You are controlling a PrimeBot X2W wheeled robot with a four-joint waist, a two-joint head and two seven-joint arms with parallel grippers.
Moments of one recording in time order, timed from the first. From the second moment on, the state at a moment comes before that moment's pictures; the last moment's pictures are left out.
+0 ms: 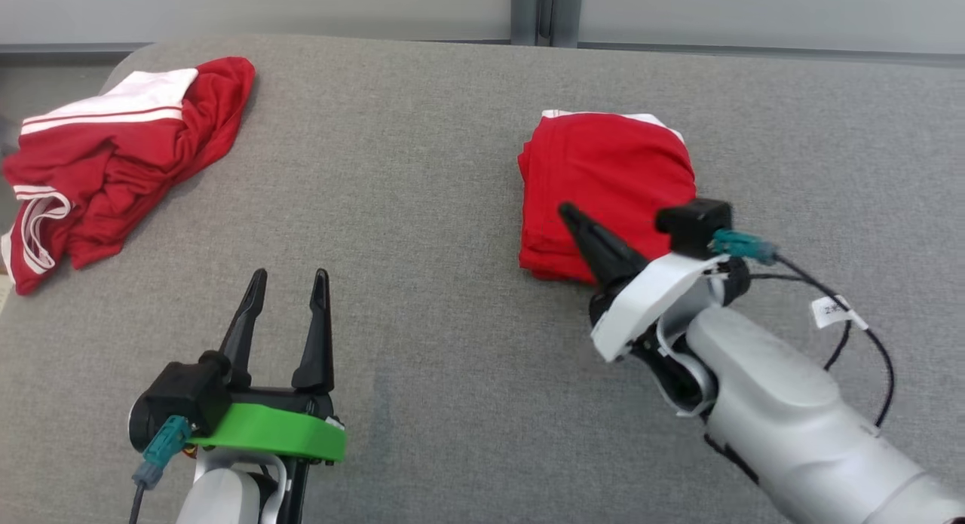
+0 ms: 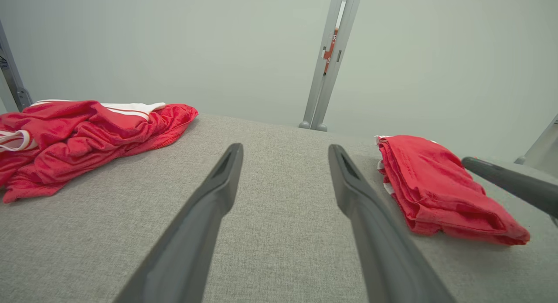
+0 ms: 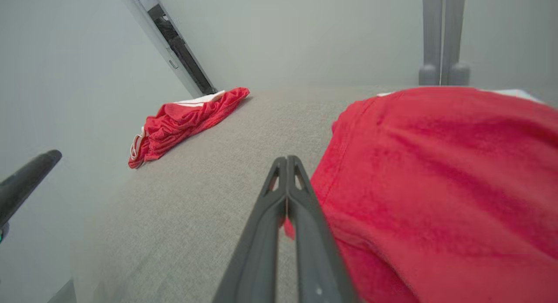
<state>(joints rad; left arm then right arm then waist) -0.14 0.05 -0.13 0.17 -0.30 -0.13 -0.26 -0.68 -0.18 0.78 0.64 0.83 0.13 -0.26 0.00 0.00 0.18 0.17</state>
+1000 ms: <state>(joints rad) -0.03 0.05 -0.03 0.07 -0.21 -0.13 -0.26 -0.14 -0.22 0.10 0.22 0.40 0.13 -0.26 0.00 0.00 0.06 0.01</state>
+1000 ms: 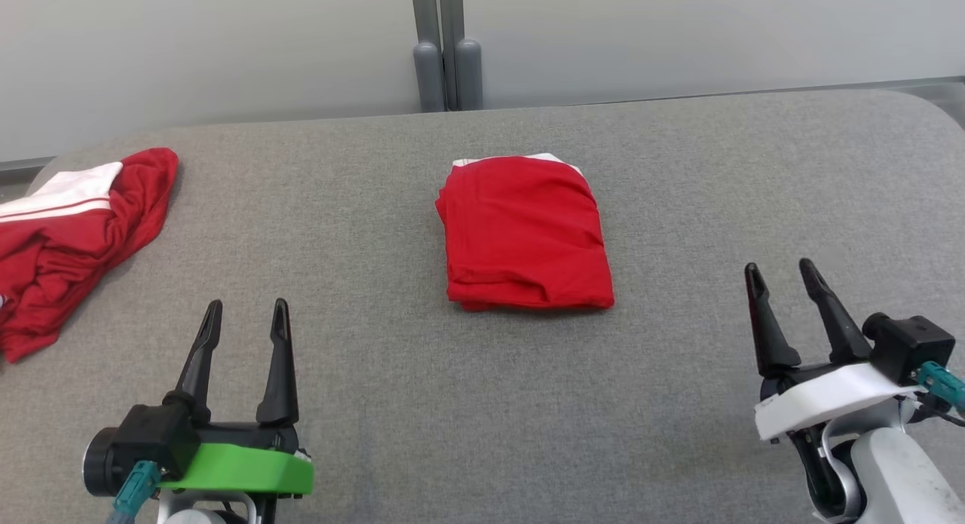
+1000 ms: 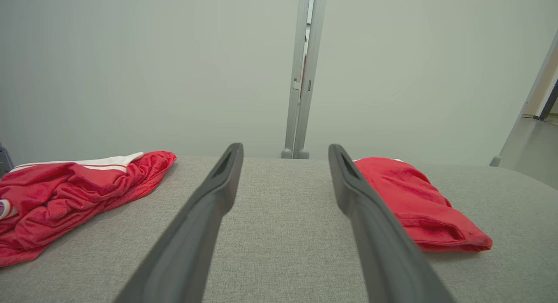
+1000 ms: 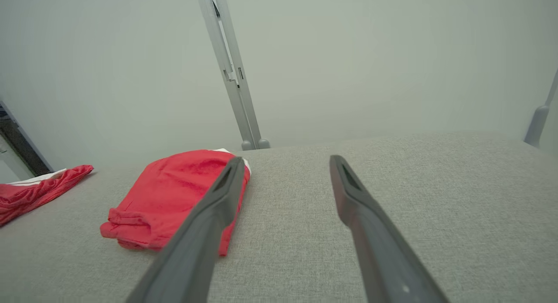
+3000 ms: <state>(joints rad) -0.22 0.12 -0.35 0.08 -0.27 -0.13 -0.26 -0.78 -0.28 0.37 0.80 0.71 0.13 0.06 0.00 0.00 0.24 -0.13</state>
